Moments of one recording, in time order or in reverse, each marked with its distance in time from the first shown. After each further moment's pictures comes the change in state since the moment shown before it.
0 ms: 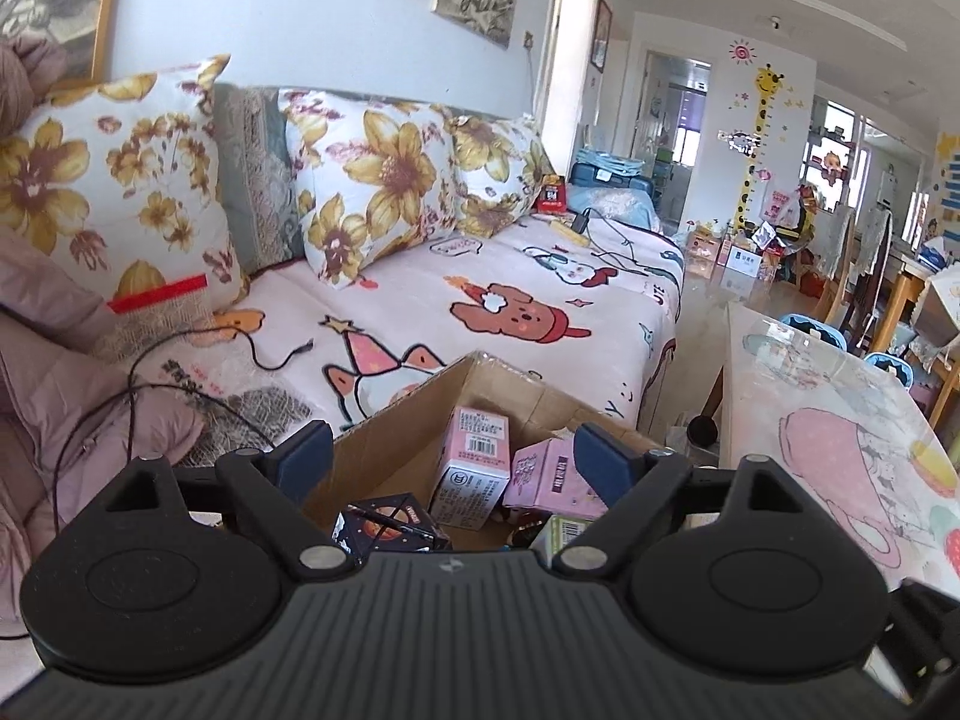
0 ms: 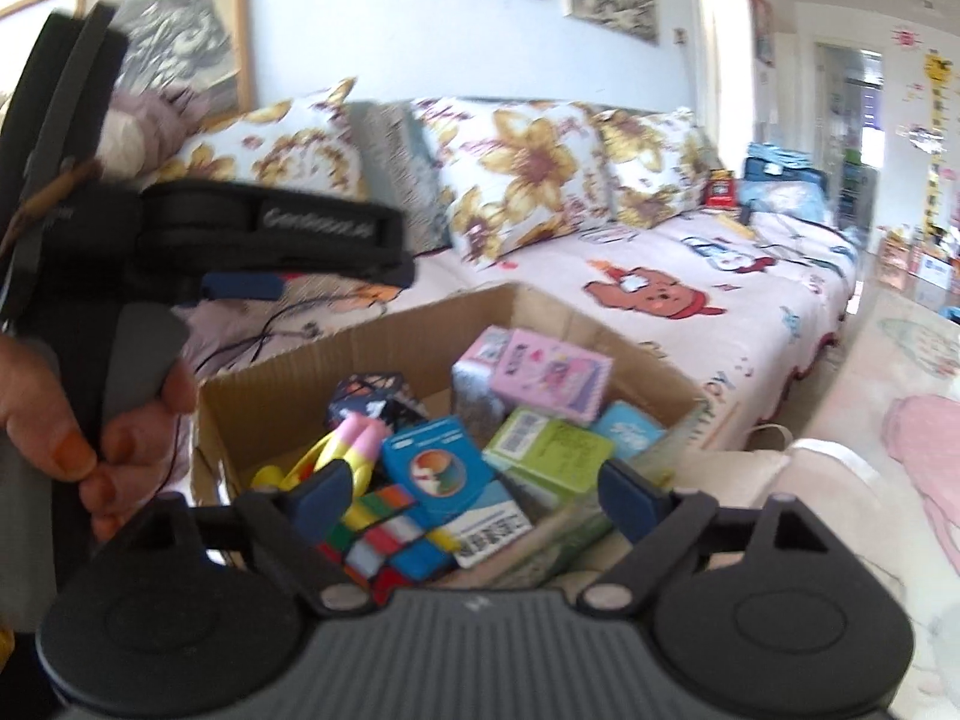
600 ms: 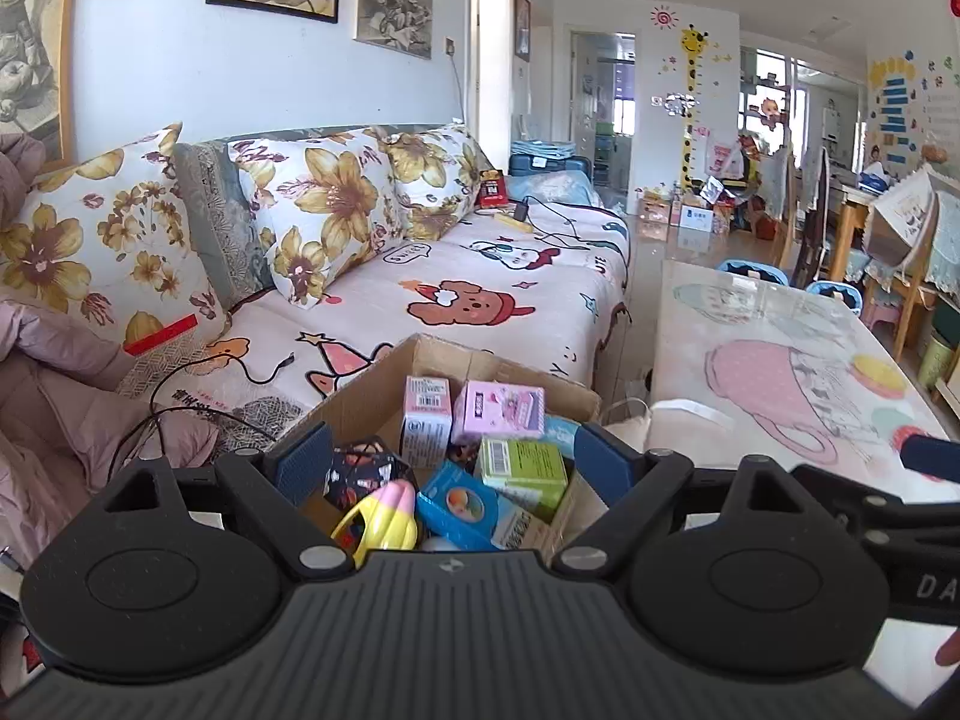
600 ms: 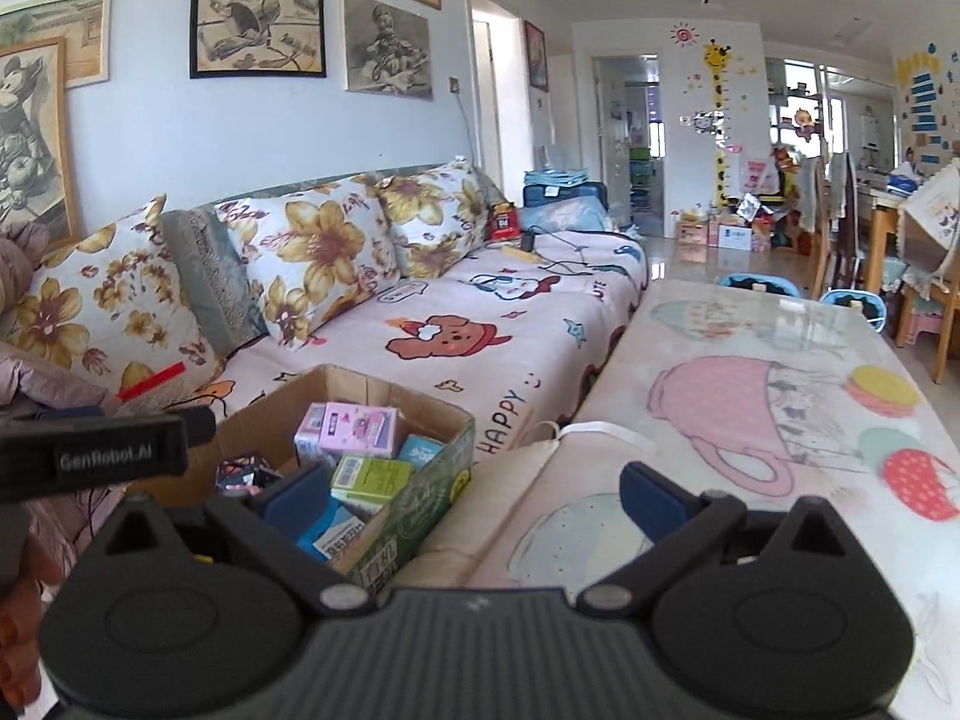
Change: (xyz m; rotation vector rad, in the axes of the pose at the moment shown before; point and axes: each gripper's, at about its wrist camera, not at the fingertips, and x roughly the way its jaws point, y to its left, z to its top) left arm -0.116 -0.030 -0.023 0.168 0.003 -0.052; right arm -0.117 0.006 0.002 0.189 -0.093 -0.356
